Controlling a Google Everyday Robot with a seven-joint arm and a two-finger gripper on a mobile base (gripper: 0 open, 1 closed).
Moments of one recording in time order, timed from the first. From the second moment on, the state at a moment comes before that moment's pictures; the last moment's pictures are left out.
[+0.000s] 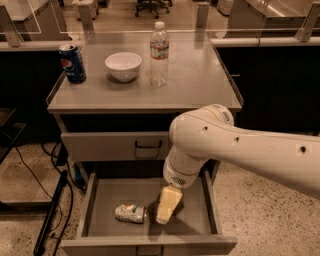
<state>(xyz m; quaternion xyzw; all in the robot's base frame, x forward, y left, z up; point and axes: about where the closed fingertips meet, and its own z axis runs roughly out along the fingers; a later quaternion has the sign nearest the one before) 0.457 -0.038 0.680 -0.60 0.79 0.07 0.10</state>
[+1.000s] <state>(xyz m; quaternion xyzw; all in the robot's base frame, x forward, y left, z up) 0.463 -0.003 0.616 -0.62 0.78 0.09 0.07</state>
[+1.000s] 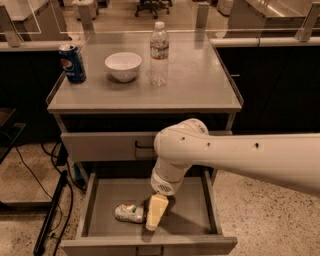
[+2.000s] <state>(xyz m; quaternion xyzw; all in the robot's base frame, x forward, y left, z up) 0.468 0.028 0.543 -0.61 0.78 0.12 0.04</state>
